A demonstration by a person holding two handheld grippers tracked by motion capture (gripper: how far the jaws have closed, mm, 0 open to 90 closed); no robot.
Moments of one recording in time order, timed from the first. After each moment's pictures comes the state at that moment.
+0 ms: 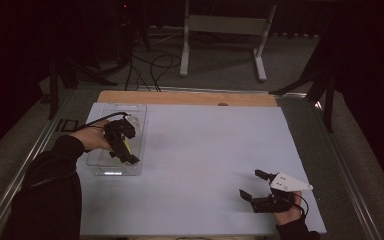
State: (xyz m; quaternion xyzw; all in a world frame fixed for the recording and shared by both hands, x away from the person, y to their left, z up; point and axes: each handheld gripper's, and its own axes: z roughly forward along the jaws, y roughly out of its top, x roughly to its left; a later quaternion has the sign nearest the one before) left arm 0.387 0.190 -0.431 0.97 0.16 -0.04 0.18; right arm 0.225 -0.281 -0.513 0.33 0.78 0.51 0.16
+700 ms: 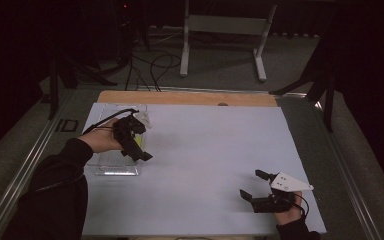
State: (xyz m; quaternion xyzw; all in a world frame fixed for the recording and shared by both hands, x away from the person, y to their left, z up) left arm 0.377 0.158 -0.408 0.96 0.18 0.00 0.23; right arm 0.225 -0.282 -0.514 0.33 0.78 0.51 0.16
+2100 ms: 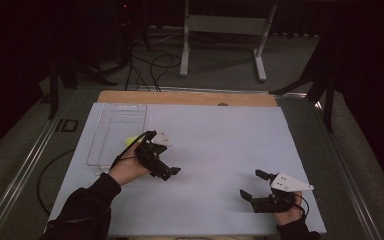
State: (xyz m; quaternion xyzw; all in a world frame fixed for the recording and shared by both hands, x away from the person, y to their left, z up) left arm 0.319 0.104 -0.451 0.91 0.24 0.05 0.33; right arm 0.225 -0.282 -0.512 0.33 0.78 0.51 0.16
